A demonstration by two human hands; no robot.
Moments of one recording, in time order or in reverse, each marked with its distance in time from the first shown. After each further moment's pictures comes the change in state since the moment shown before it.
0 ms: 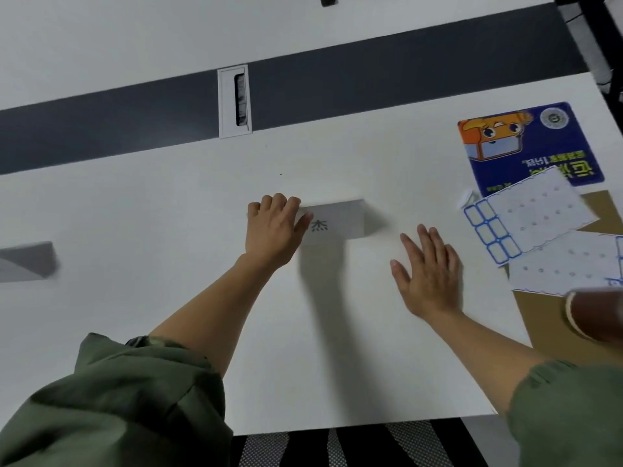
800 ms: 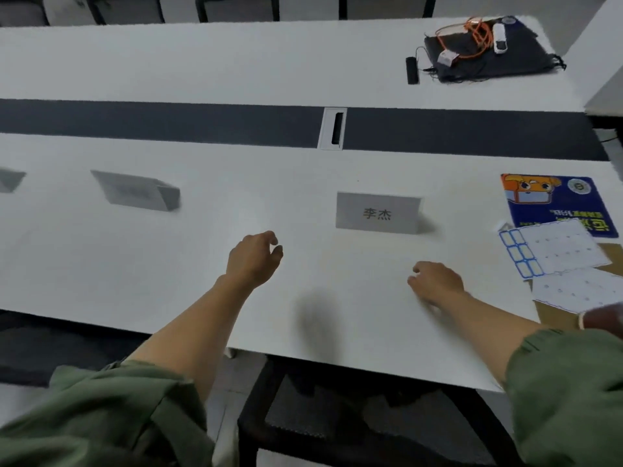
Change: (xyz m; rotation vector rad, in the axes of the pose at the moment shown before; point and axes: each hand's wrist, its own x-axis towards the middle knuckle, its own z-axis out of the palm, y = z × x) left_hand -0.215 -0.092 -0.080 -0.294 -0.059 -0.500; right_hand -0.047 -0.082 -0.069 -0.041 -0.422 -0.044
